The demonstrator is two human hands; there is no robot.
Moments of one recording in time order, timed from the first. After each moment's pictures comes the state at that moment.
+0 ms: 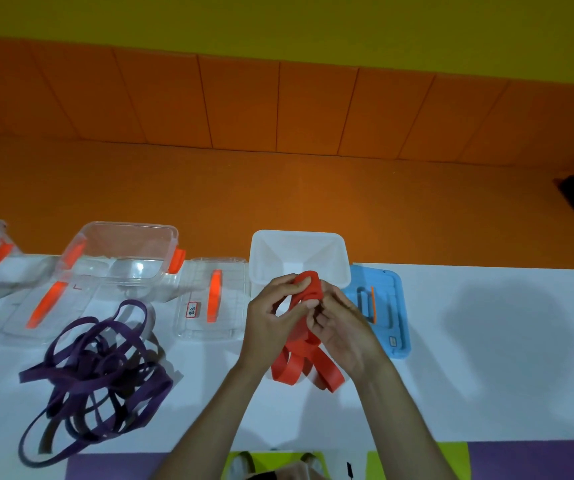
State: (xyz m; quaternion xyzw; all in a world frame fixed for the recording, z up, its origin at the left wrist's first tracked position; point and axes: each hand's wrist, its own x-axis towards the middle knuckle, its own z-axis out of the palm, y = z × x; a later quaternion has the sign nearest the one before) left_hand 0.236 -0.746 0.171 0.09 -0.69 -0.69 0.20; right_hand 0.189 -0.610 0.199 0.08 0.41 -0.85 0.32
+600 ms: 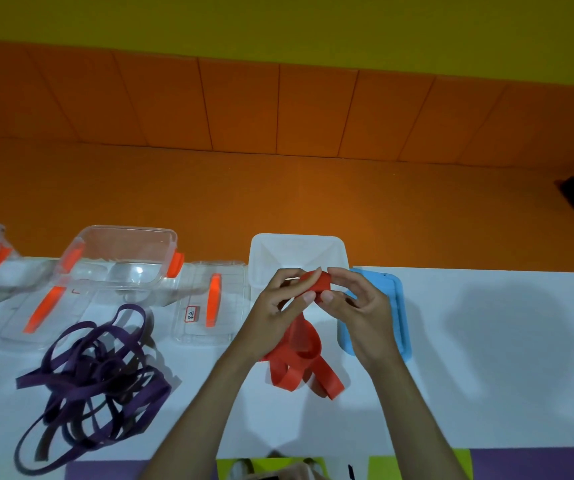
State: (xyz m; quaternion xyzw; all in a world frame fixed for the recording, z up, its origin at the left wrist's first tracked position) left_hand 0.221 -0.763 0.192 0.02 -0.74 -0.67 0.06; right_hand 0.170 -0.594 0.207 -0.08 0.65 -0.74 0.13
